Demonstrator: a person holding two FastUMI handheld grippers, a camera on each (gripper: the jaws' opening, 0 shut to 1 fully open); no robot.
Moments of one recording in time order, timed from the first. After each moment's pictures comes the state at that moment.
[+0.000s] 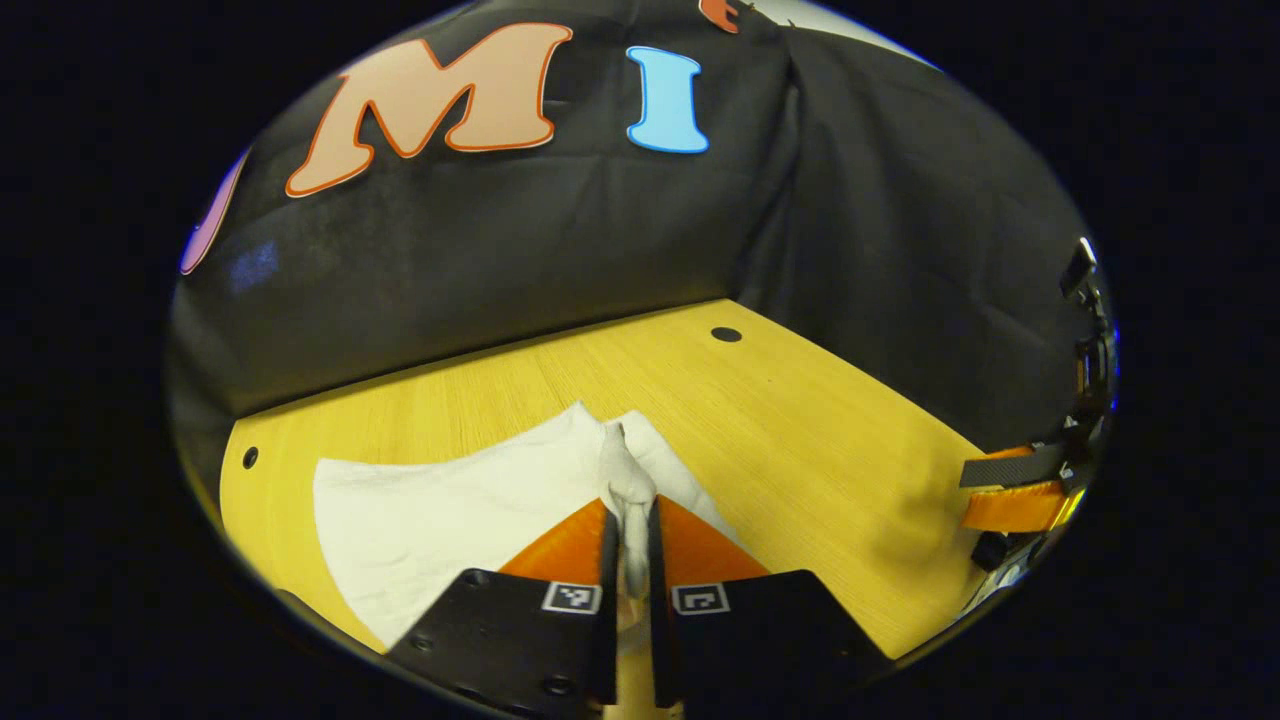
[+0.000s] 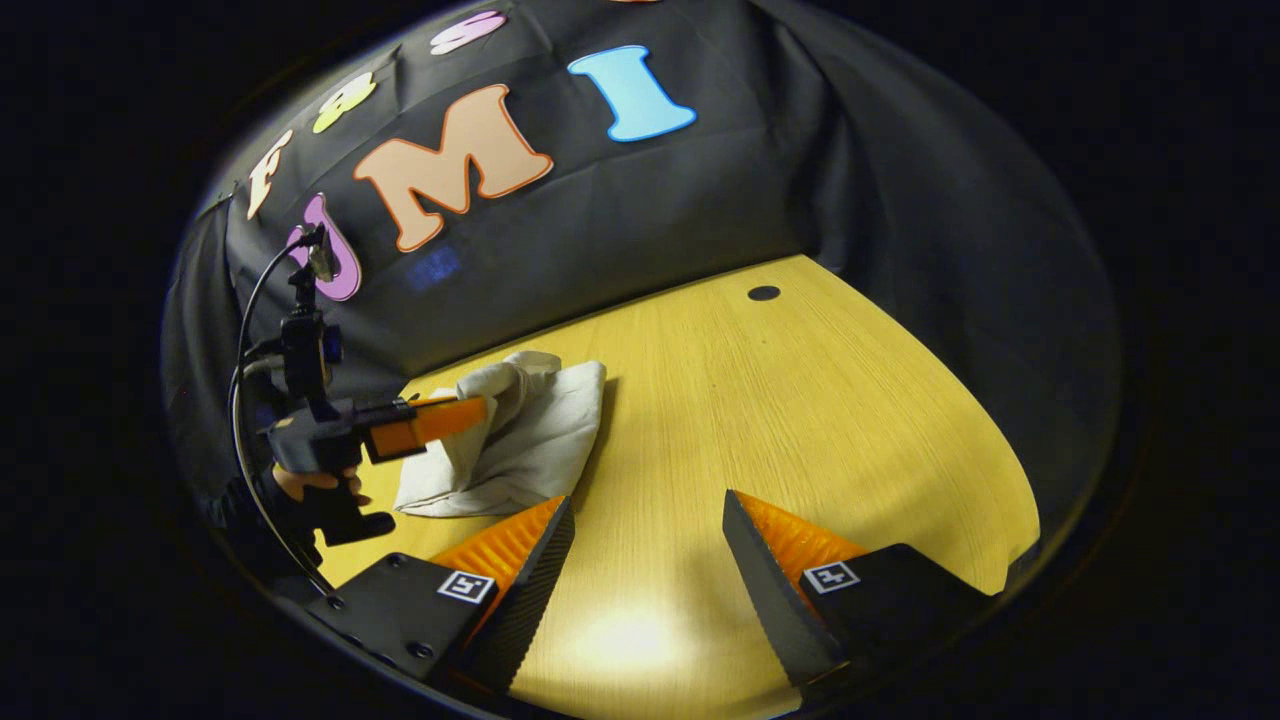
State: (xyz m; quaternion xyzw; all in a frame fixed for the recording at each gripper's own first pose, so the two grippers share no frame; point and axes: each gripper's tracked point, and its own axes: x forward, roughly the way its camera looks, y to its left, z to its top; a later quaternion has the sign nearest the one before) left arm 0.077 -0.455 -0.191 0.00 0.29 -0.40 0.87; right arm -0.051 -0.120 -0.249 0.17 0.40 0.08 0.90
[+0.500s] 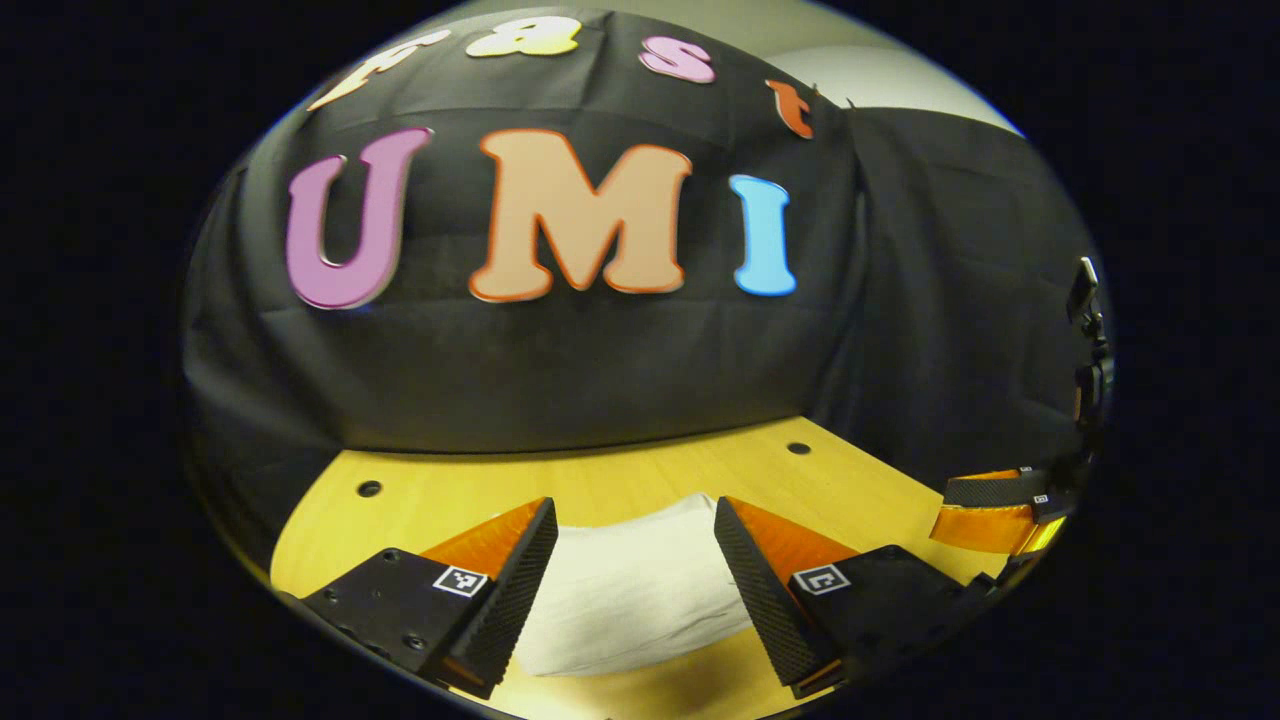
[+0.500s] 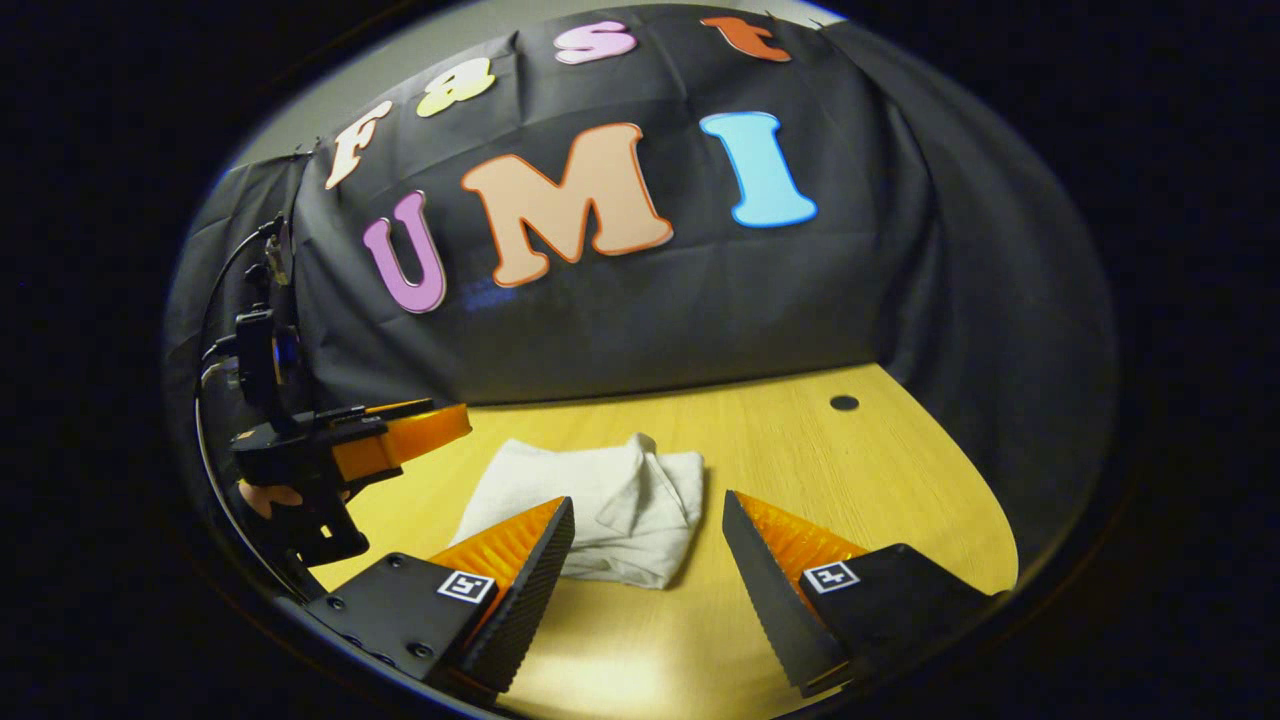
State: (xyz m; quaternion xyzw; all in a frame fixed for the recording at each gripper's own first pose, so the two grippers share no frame) left arm 0.105 -0.274 -0.057 -0.05 0.15 -0.25 0.95; right arm -0.012 -0.009 -0.130 0.12 0.27 0.14 0.95
